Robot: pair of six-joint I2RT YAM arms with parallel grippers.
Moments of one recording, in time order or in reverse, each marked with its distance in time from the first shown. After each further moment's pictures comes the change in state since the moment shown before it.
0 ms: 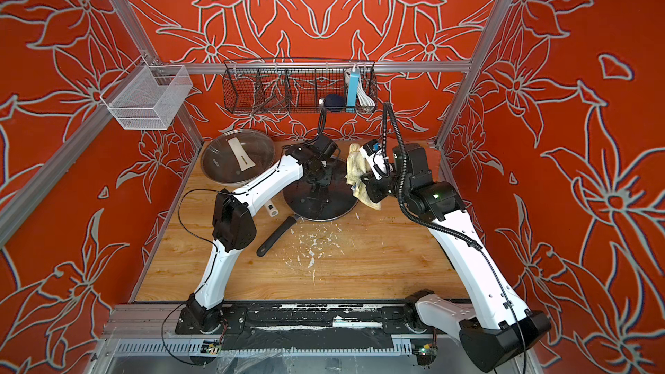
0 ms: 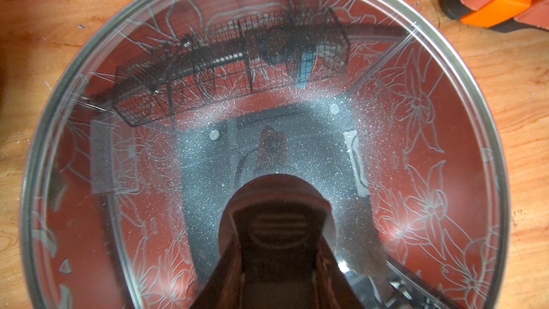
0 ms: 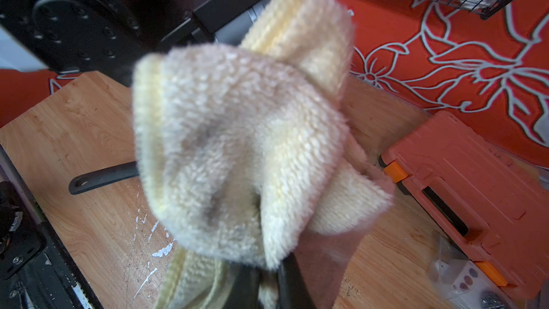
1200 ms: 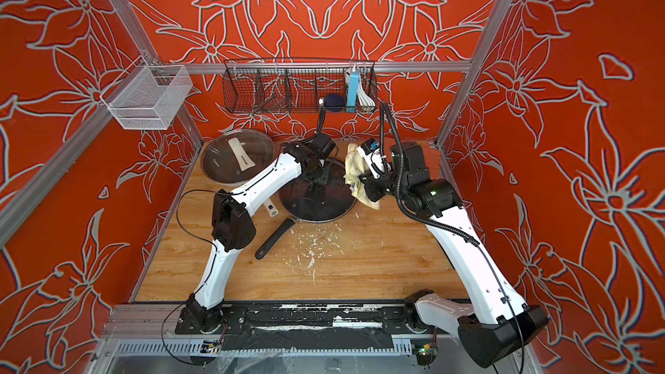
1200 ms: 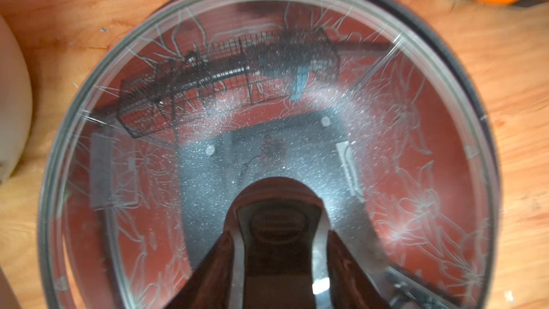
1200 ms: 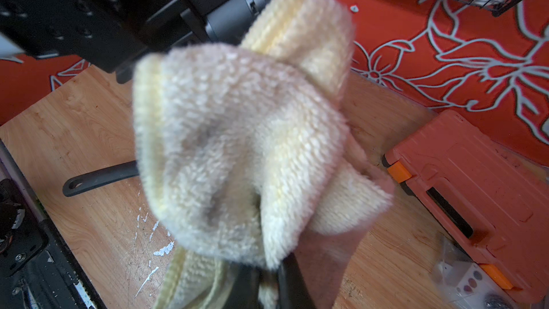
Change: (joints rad) left arm 0.006 -0.002 0.039 -0.069 -0.009 0.047; right arm 0.011 0.021 0.017 -0.009 0.000 0.000
